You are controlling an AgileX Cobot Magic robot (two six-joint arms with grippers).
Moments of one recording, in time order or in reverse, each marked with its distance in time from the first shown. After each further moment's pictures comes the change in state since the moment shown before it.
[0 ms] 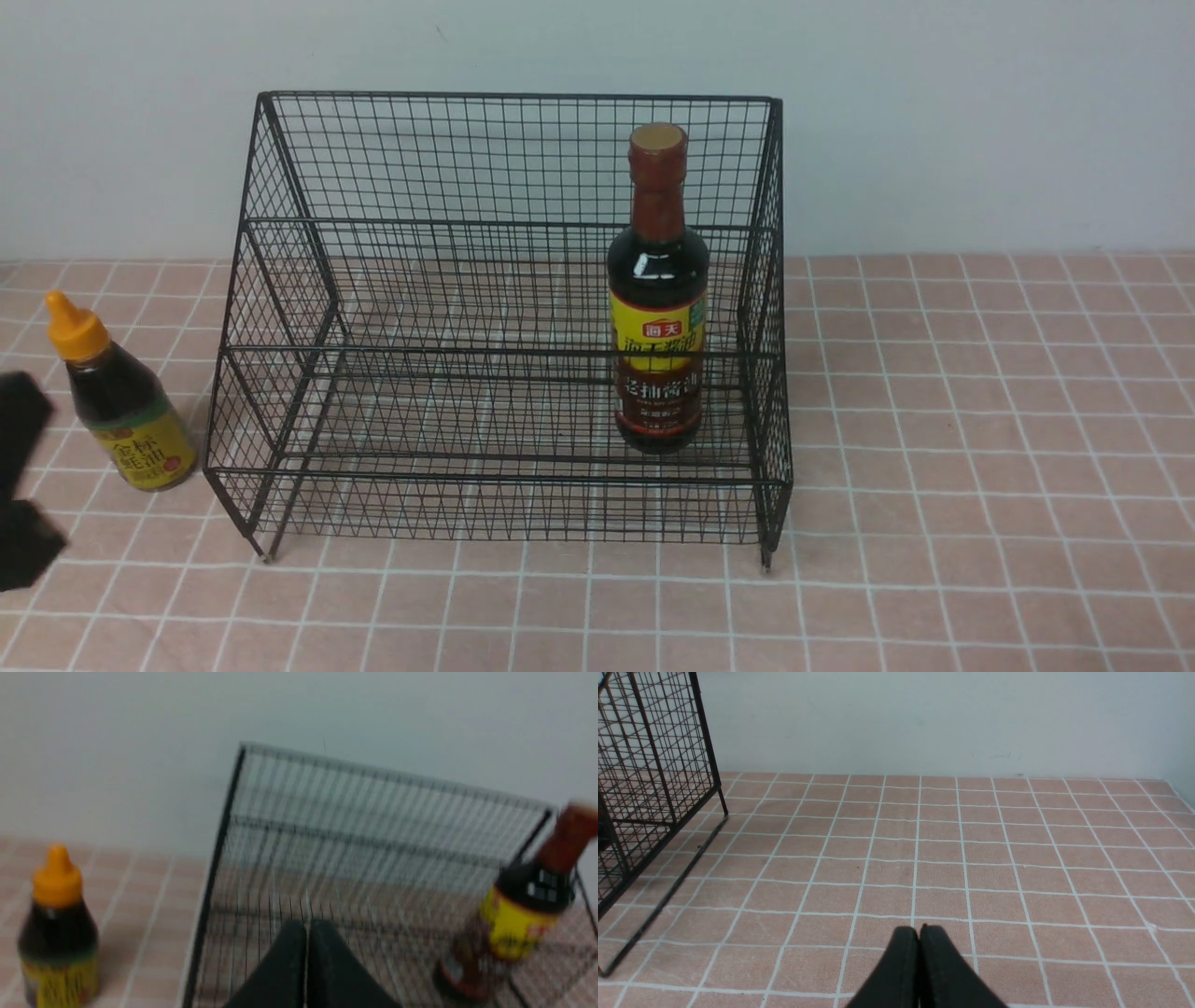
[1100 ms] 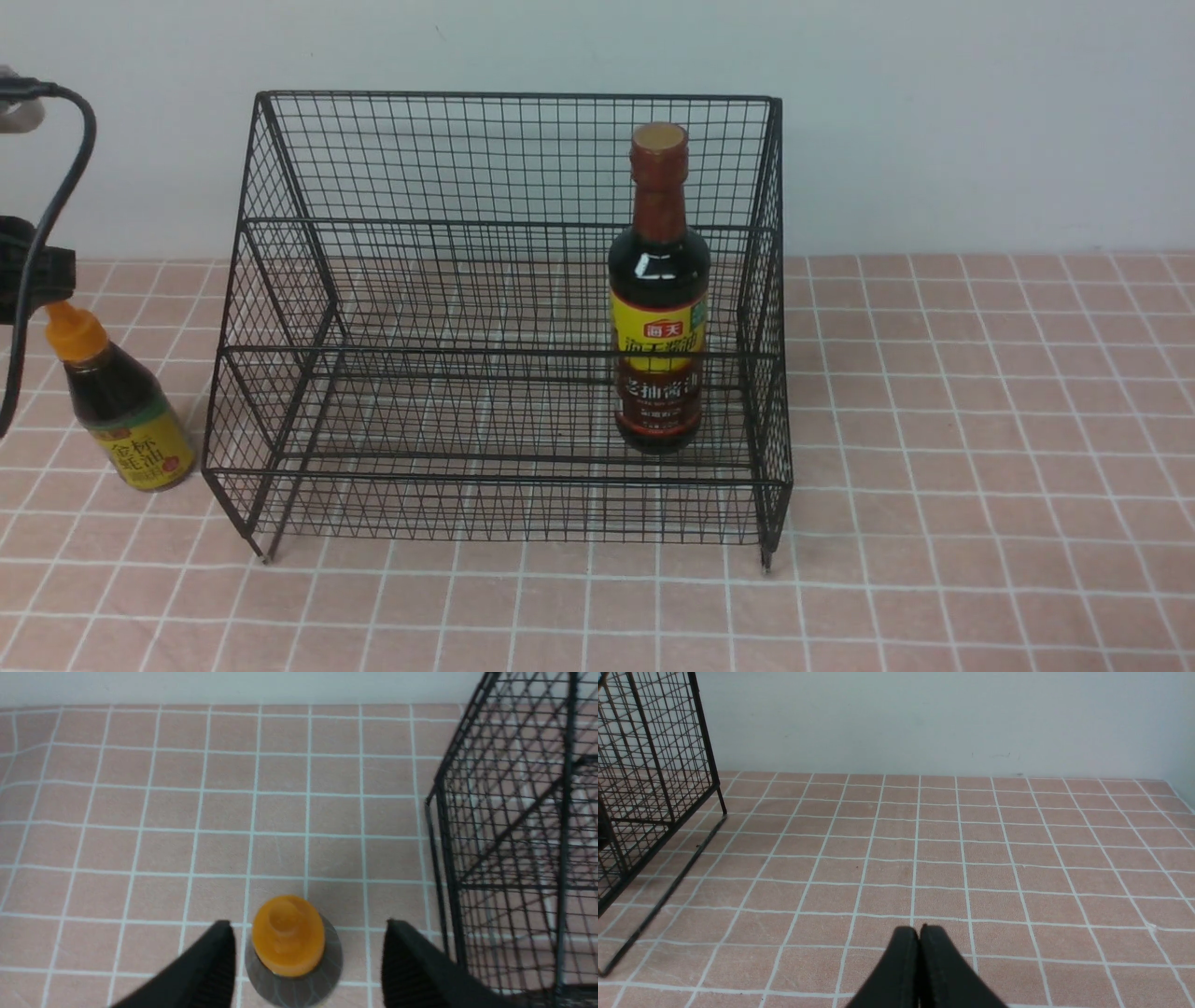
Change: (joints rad) right arm 0.000 0.000 0.000 0.000 0.000 -0.001; left arm 0.421 0.858 -0.551 -0.073 0.151 0.517
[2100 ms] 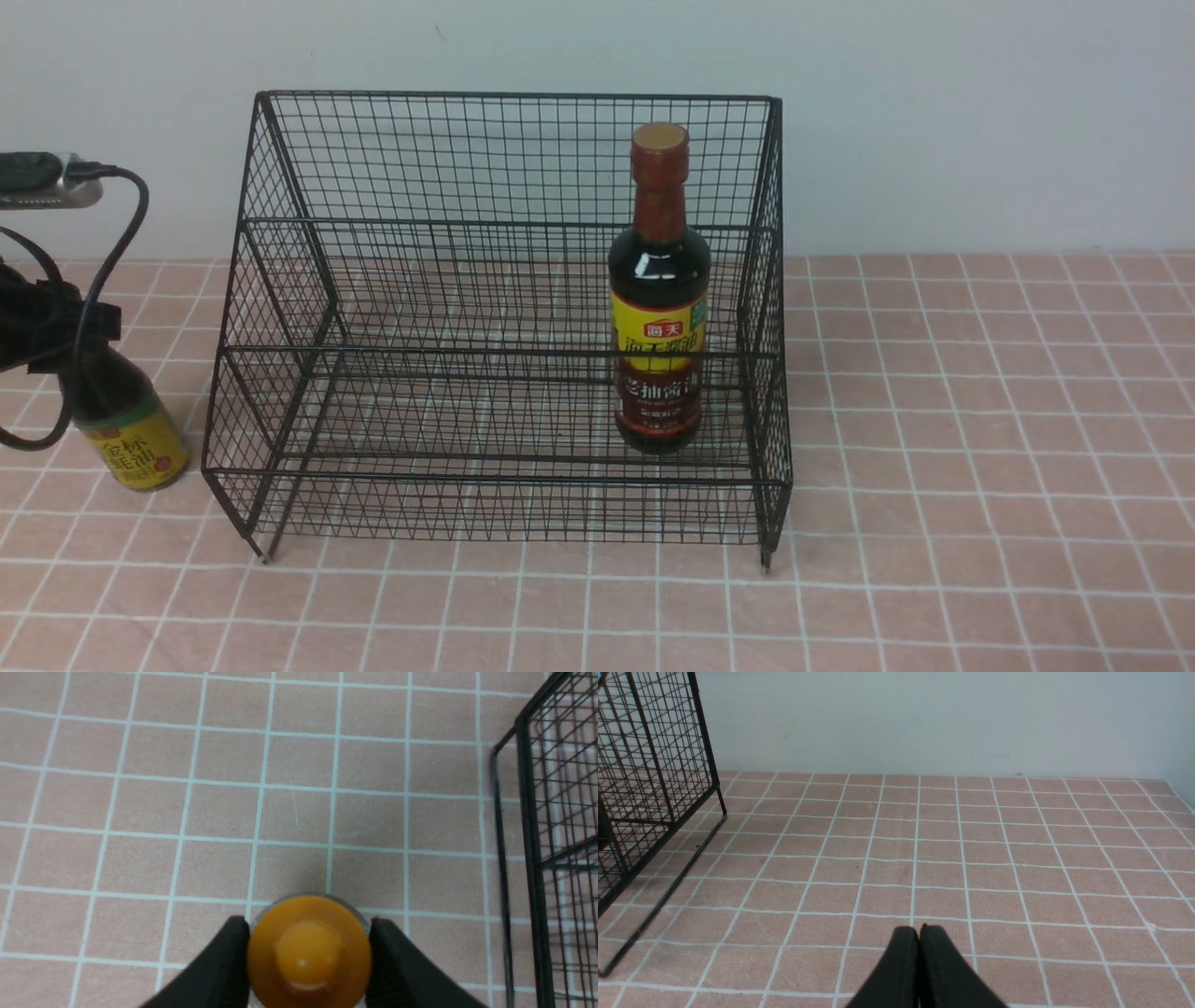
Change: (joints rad) right arm 0.000 0.000 0.000 0.000 0.000 0.000; left arm 0.004 0.185 0.000 -0.018 -0.051 0.022
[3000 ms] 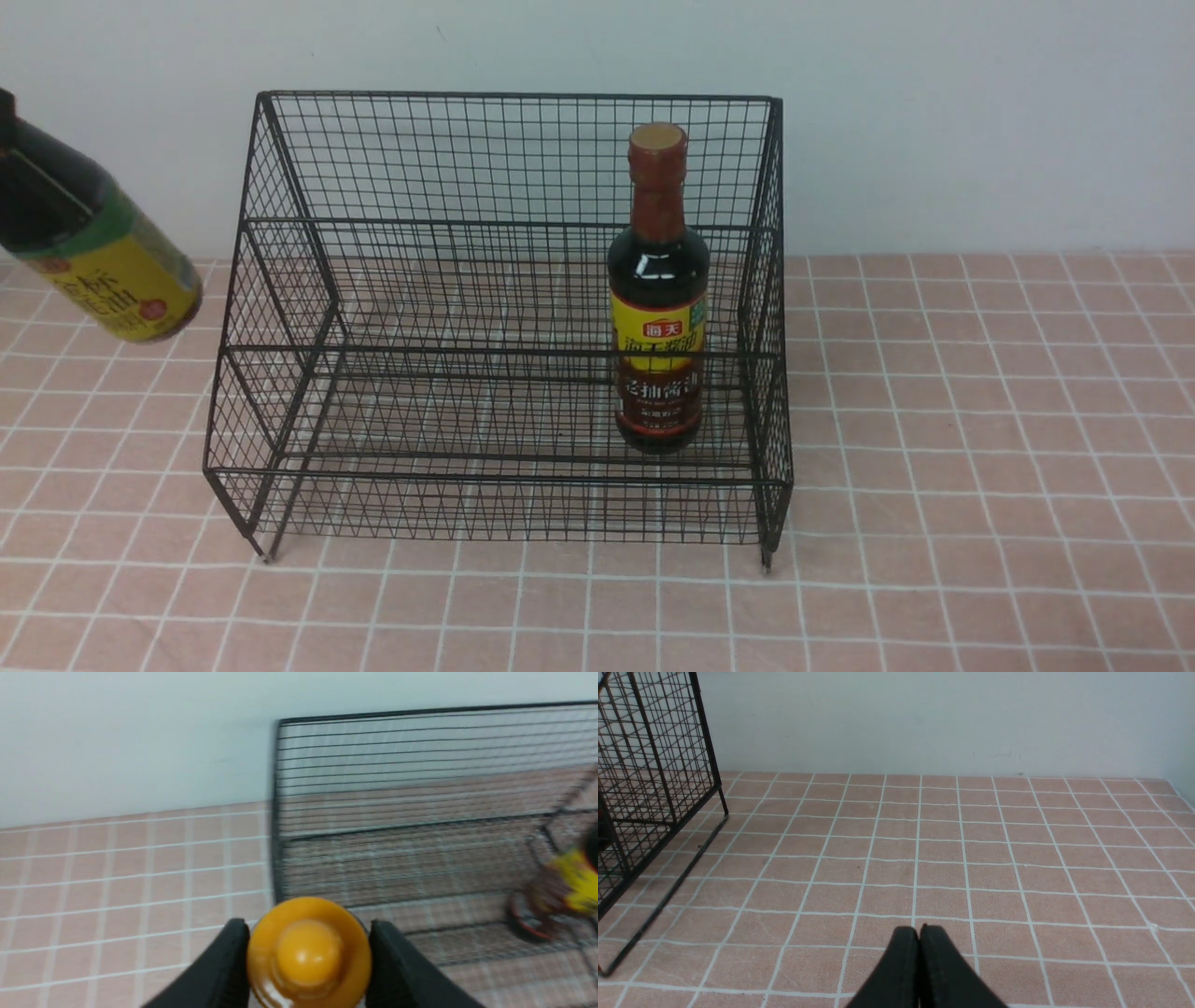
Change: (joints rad) right arm 0.000 0.000 0.000 0.006 0.001 0.000; left arm -0.065 -0.509 -0.239 -0.066 0.545 -0.112
